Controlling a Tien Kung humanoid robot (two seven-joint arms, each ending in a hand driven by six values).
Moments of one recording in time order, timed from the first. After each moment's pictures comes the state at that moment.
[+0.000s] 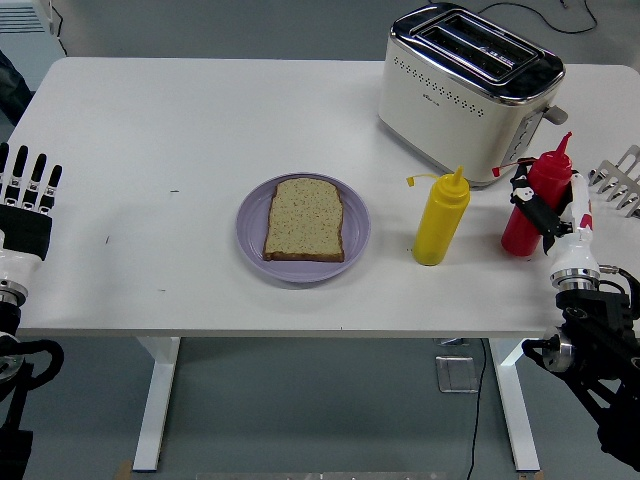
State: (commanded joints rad) left arm -0.05 0.07 -1.70 -1.38 0.32 0.01 -0.11; right arm 0.40 -0.23 0.86 1.00 -0.63 -0.48 0.65
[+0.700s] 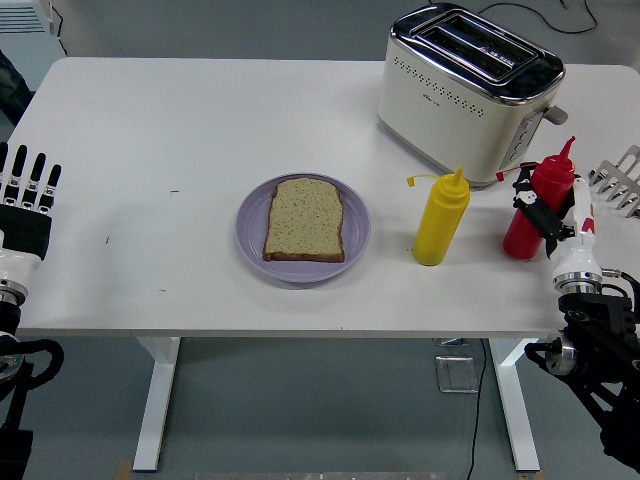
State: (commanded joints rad) left arm -0.05 0.07 -1.70 -1.38 0.32 0.01 -0.11; right arm 0.39 -0.23 0.85 0.99 -0.63 -0.48 0.65
